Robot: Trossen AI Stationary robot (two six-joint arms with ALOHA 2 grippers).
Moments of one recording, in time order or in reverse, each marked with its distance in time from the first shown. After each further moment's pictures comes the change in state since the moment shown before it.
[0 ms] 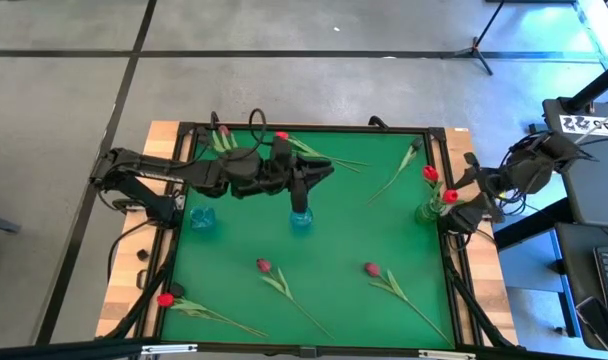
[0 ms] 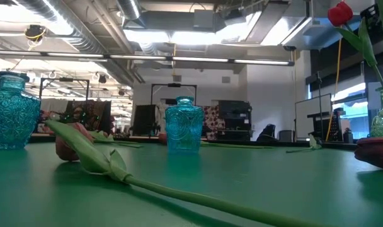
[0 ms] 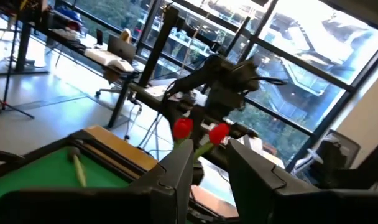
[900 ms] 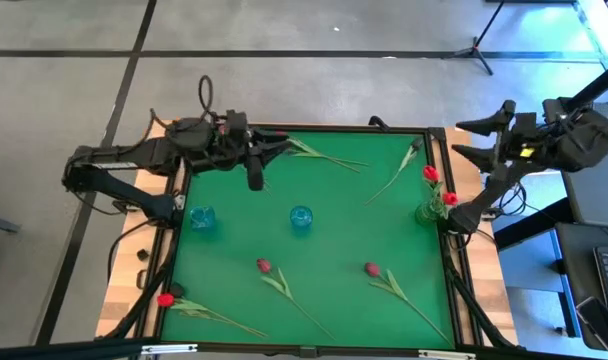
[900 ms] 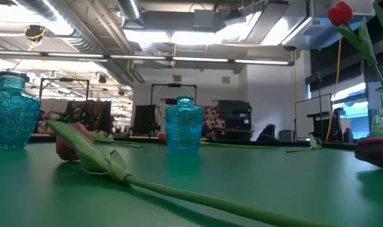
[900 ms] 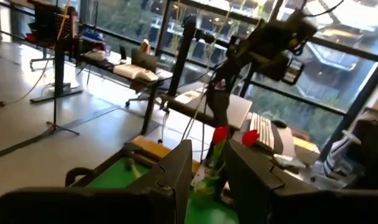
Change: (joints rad) left arm 0.095 -0.289 -0.001 -0.342 0.042 0.152; right arm 0.013 0.422 0.549 0.267 0.691 -0.026
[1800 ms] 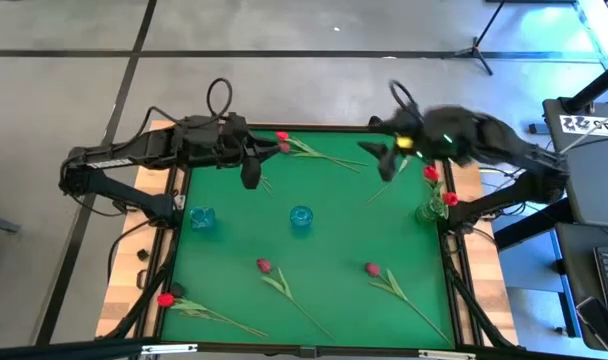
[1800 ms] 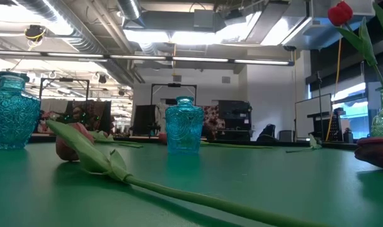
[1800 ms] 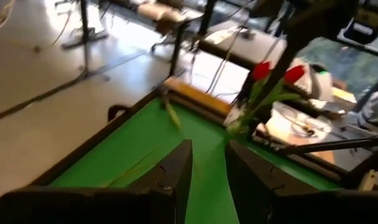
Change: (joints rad) left arm 0.072 -0.033 0.000 -0.331 0.034 -0.060; right arm -0.849 0.470 0.030 0.394 -0.741 -0.127
